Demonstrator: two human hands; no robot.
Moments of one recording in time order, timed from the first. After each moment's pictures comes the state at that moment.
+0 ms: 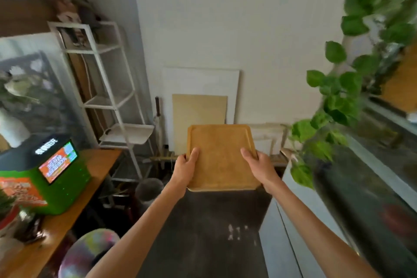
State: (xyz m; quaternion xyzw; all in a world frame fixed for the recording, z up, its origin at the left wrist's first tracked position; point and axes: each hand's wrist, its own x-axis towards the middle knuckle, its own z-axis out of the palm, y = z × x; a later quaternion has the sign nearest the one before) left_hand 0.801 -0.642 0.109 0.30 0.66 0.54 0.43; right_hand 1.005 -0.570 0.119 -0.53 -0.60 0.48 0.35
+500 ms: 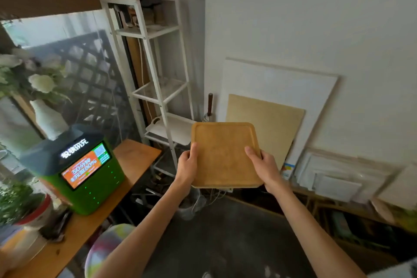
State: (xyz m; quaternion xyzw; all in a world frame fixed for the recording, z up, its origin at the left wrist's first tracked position) left_hand 0.588 -0.411 0.067 0.14 0.71 0.60 0.34; right_hand 0.754 -0.276 0.072 -0.45 -0.64 0.58 0.25
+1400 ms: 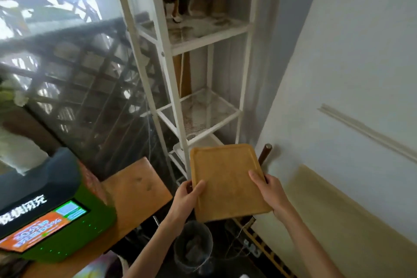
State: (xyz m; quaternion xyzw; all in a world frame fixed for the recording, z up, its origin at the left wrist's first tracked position) left_hand 0.297 -0.156 0.003 -0.02 0.71 0.63 0.32; right_hand 0.369 0.076 -0.002 -0.33 -0.72 0.61 0.01
